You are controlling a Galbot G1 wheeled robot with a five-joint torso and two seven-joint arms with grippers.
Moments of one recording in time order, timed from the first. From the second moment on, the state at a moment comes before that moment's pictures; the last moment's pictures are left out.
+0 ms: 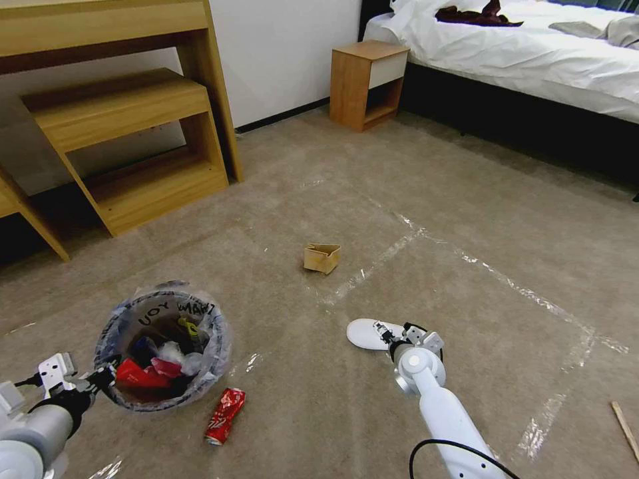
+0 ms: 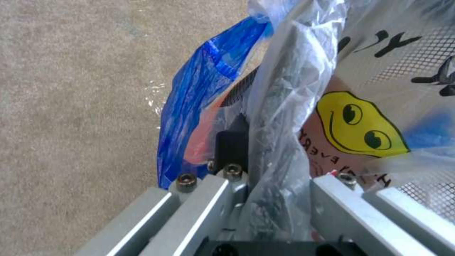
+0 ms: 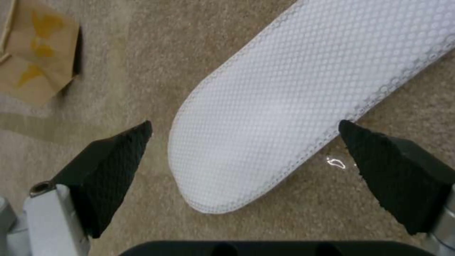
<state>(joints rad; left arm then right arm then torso) 1.72 -1.19 -1.06 -2.20 -1.16 0.64 -0.35 -0.95 1.42 0.33 1.28 1.21 -0.23 0.52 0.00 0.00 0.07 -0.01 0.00</state>
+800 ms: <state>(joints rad) 1.71 -1.19 -1.05 -2.19 -1.15 0.64 -0.35 -0.96 1.41 0.35 1.25 1.17 -0.23 0.52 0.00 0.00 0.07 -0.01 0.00</state>
